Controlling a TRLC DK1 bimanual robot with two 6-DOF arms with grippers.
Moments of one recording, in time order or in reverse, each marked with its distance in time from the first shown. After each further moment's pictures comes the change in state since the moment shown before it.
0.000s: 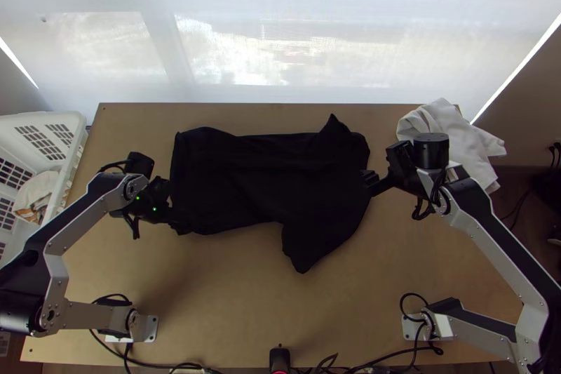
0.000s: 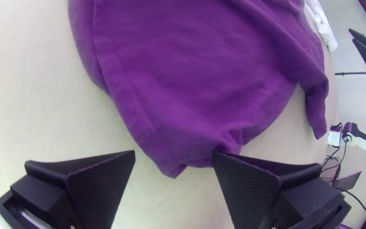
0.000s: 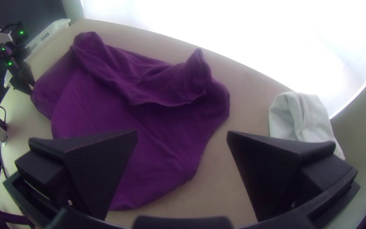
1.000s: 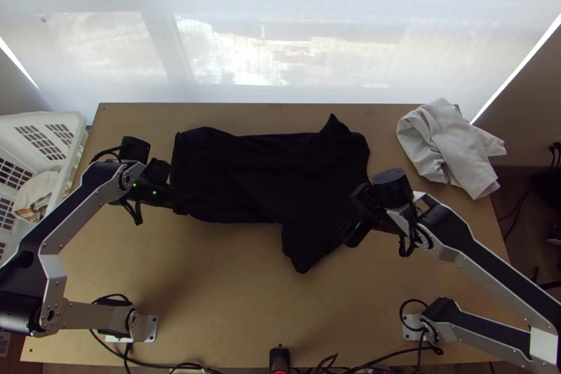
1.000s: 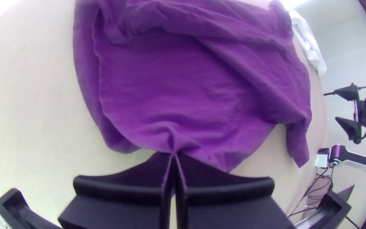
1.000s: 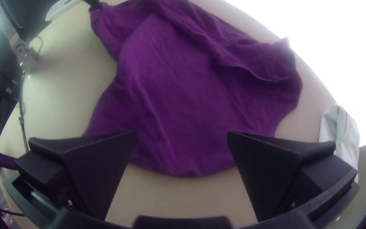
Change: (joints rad) left arm 0.000 0.000 0.110 0.050 0.059 -0.083; right arm 0.322 -0.099 -0.120 -0.143 -0.003 -0.031
